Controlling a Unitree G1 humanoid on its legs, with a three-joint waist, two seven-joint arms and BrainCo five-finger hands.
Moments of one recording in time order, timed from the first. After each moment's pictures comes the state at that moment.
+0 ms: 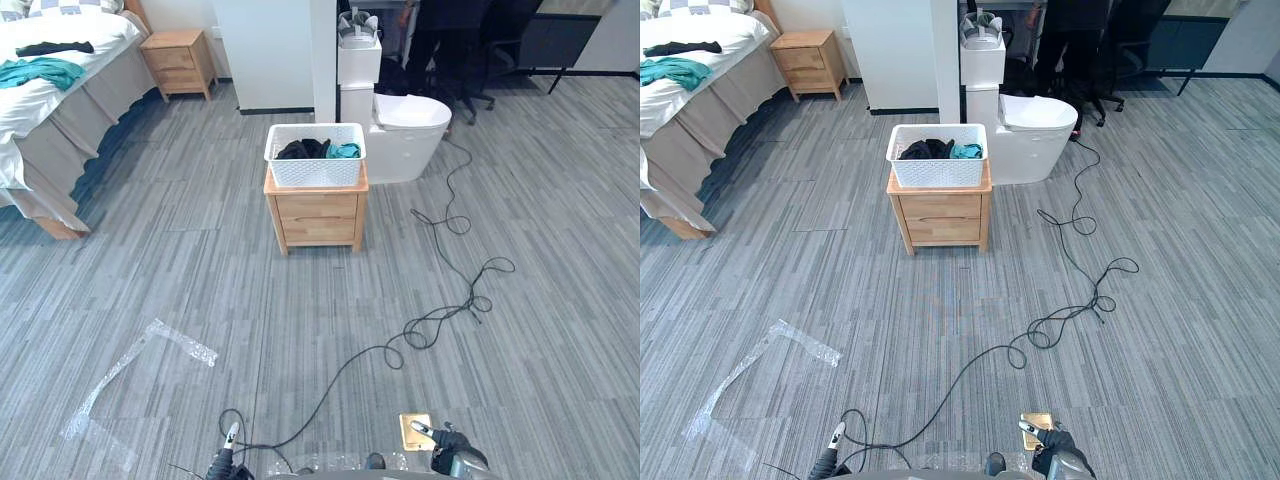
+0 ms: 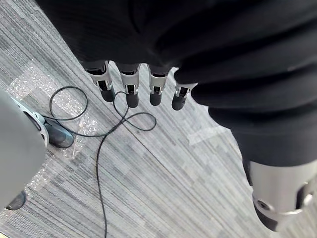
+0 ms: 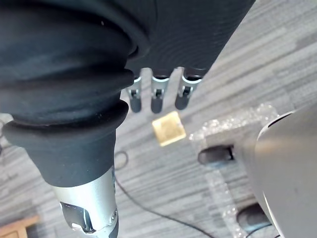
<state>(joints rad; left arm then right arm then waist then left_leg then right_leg) 0.09 0.02 0.27 1.18 -0.49 -0.16 0.07 -0.07 -0.05 -0.29 1.20 0.11 -0.04 -0.11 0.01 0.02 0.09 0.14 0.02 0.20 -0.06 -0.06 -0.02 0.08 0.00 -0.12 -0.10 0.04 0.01</state>
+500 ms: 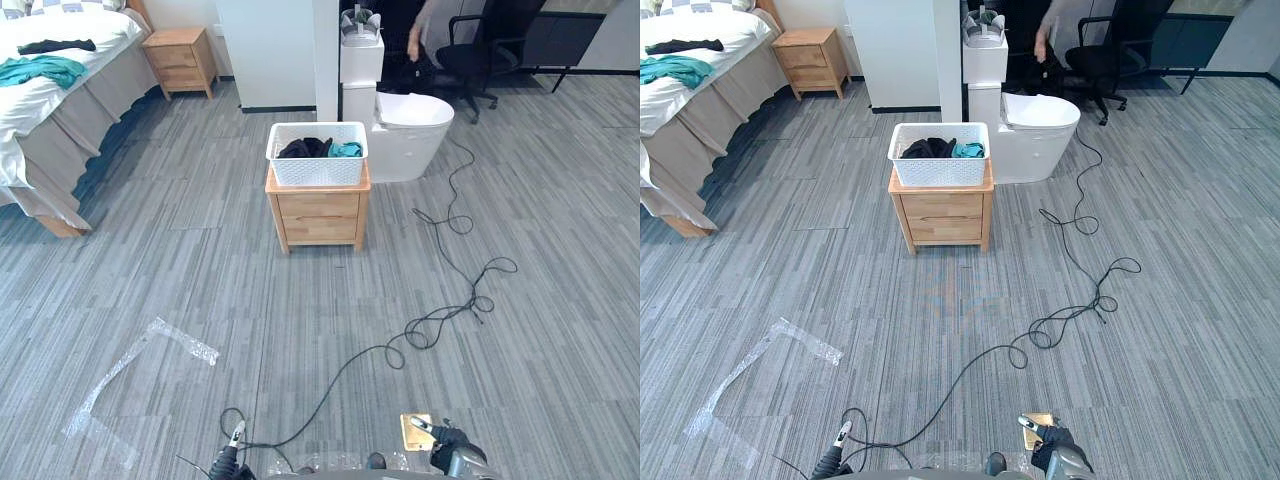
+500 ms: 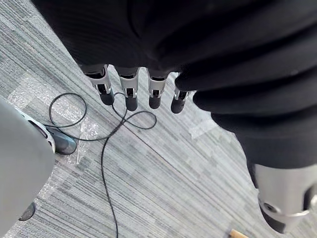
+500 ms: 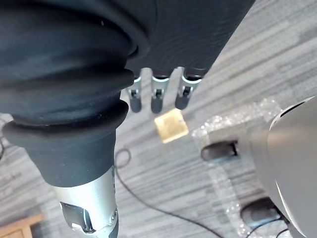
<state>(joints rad) 0.08 0.03 0.24 1.19 -0.44 -0.16 0.05 -0.08 -0.04 -0.30 1.20 0.11 -0.03 -0.10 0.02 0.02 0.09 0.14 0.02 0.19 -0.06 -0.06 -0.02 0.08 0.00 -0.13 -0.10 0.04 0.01</state>
